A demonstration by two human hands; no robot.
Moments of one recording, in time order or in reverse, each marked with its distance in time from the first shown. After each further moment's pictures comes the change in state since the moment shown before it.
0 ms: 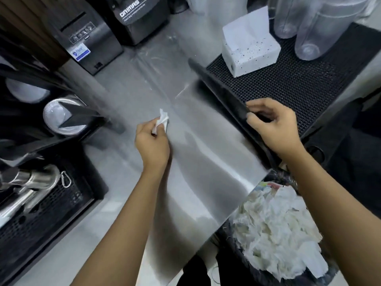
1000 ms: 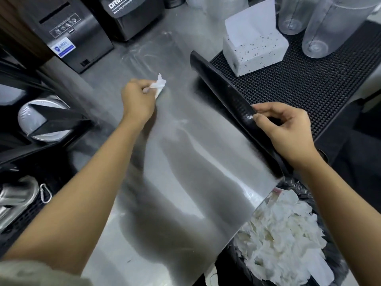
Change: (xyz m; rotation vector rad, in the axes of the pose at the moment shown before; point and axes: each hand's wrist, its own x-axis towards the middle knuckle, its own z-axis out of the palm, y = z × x) left_hand 0.124 0.005 0.031 0.190 -0.243 0.201; right_hand -0.002 -0.006 -0.001 -0.002 0.030 0.091
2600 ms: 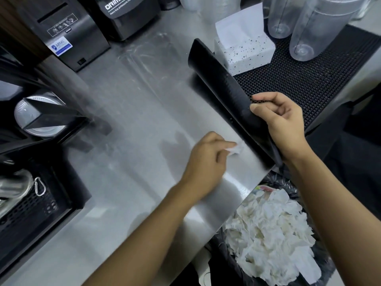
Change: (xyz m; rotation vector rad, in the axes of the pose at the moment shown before) left_hand -0.181 0.089 0.053 -0.149 -0.352 0.319; right_hand 0.011 0.006 -0.011 0.460 0.031 0.100
